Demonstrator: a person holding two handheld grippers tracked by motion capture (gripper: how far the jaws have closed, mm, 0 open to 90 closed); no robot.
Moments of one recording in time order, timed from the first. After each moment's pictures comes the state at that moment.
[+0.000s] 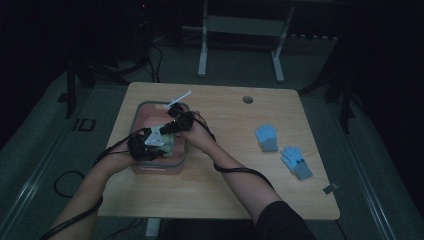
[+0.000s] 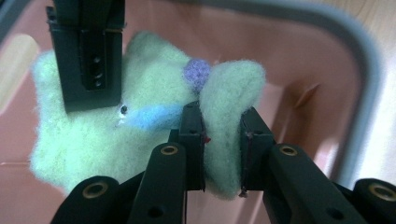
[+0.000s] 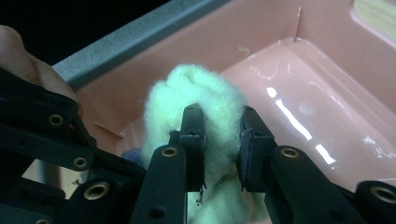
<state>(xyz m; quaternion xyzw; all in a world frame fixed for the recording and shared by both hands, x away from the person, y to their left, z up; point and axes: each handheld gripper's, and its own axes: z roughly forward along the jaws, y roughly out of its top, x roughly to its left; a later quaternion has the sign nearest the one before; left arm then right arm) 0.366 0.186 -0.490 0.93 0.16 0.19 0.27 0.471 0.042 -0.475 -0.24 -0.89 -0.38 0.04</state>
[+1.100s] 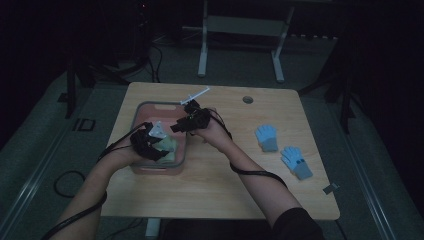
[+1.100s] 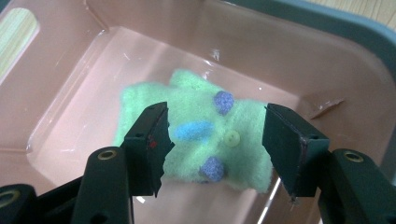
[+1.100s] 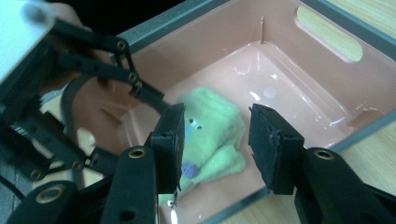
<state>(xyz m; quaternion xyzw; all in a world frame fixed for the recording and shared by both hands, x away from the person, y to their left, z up) 0.378 0.184 -0.483 0.92 0.23 0.17 0.27 0.461 -0.009 -0.446 -0.24 -0.89 -0.39 0.01</state>
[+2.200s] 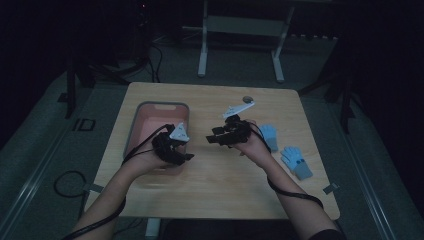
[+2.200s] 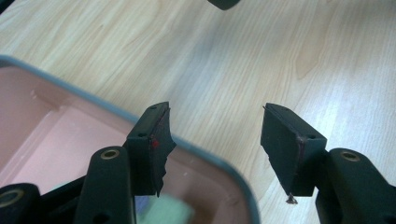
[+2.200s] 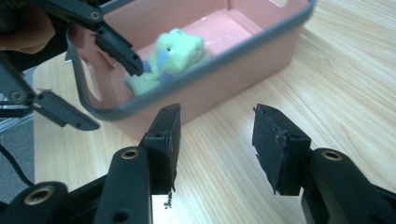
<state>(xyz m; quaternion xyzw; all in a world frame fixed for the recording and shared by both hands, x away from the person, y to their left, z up) 0.353 0.107 -0.458 0.91 0.20 0.14 0.33 0.425 -0.128 -0.449 -0.24 -0.88 -0.41 -0.02</state>
